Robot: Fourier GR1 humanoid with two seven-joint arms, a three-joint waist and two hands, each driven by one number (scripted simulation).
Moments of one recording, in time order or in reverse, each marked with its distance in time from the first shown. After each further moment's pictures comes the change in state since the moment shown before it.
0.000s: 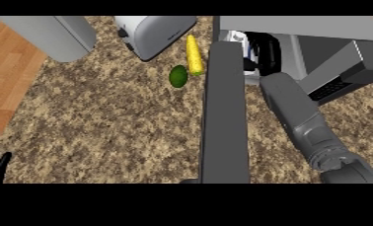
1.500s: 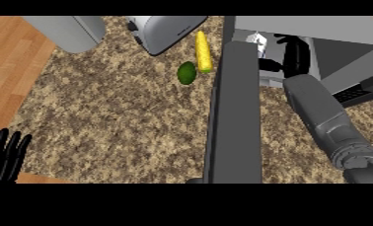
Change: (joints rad) left arm -0.118 0.009 -0.026 0.087 -0.035 0.003 0.024; right arm 0.007 -0.117 -0.010 0.099 0.045 -0.109 0.066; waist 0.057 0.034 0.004
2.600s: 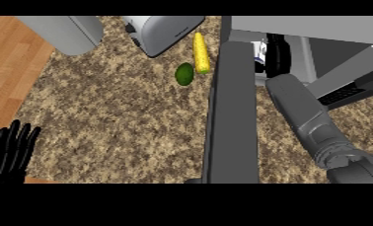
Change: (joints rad) left arm -0.066 0.002 -0.004 0.078 -0.037 0.005 -0.023; right arm -0.023 0.081 0.023 -0.012 0.037 -0.032 0.016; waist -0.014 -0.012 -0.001
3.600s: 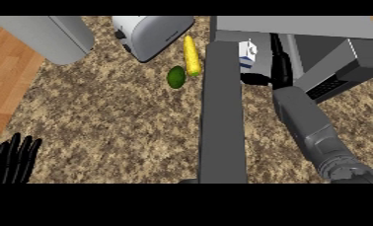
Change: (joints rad) left arm 0.083 -0.048 -0.020 -0.032 -0.045 -0.002 -0.055; right arm 0.109 -0.006 -0.079 -0.055 -0.073 0.252 -0.151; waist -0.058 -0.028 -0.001
